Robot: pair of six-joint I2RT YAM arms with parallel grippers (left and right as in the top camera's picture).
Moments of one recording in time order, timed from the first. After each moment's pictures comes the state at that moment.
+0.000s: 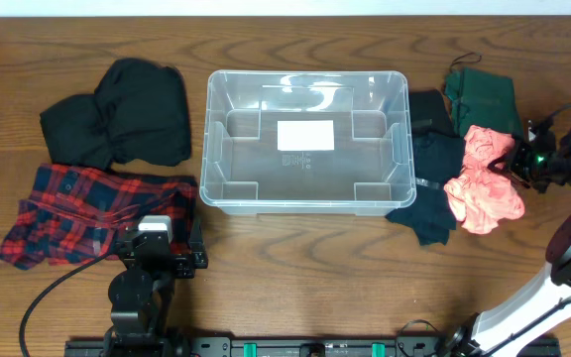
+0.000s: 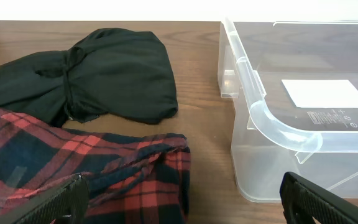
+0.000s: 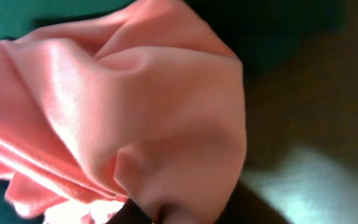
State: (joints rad) left arm -0.04 0.01 0.13 -0.46 0.00 -0.03; right arm -0.55 2.00 1.29 -0.75 -0.47 -0.03
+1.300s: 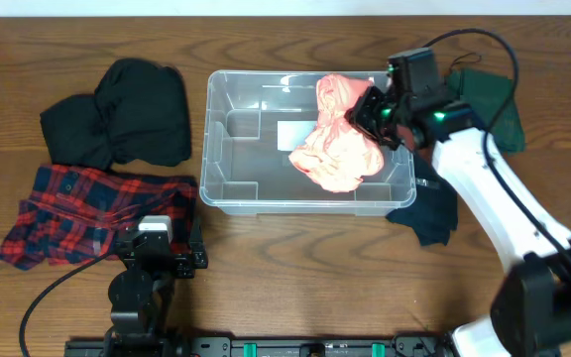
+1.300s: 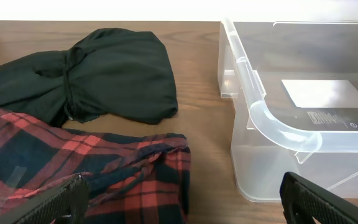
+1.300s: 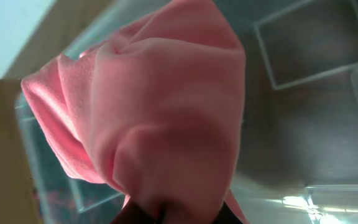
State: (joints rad) left arm -0.04 0.01 0.13 -0.46 0.00 -0.03; right arm 0.31 1.70 1.33 -0.57 -0.27 0.90
